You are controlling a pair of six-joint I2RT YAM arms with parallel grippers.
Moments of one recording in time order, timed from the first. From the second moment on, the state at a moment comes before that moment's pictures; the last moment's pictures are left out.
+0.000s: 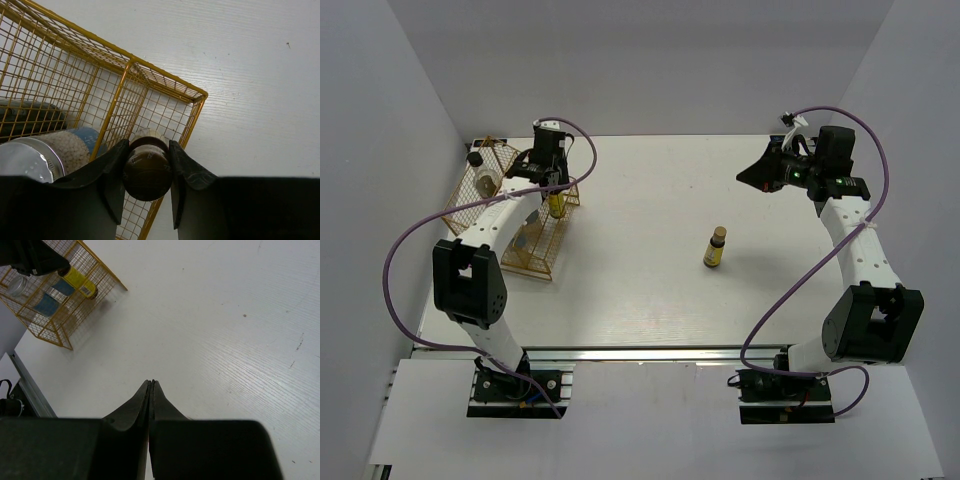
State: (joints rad) left arm -0.26 1.73 1.51 -0.51 -0.36 -0.23; right arm -0.04 1.45 1.33 -0.38 -0.88 0.07
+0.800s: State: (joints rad) left arm -0.26 1.68 1.56 -0.49 -0.34 -0.25; right arm -0.02 1.43 1.33 -0.48 -0.93 -0.15
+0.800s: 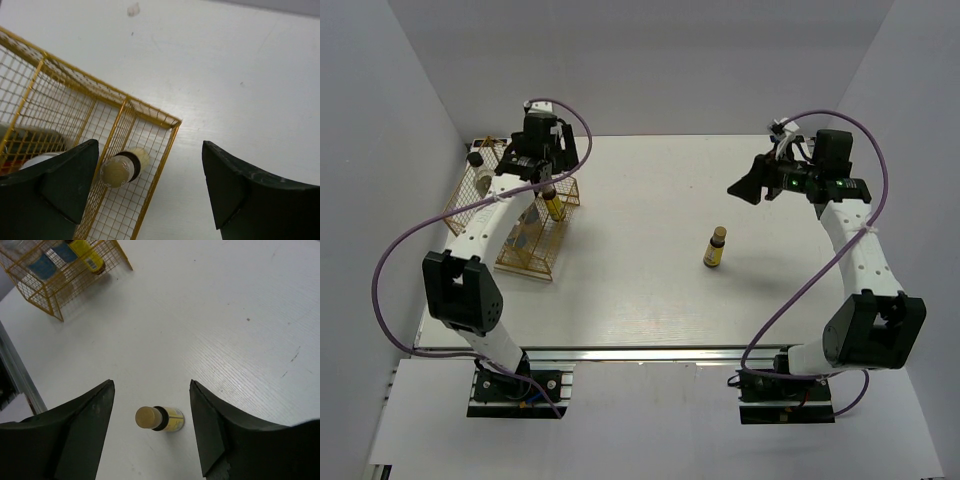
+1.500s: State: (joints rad) left arm -0.26 1.23 1.47 -0.44 -0.06 -0.32; right arm 0.22 1.34 1.21 -0.64 -0.55 -0.43
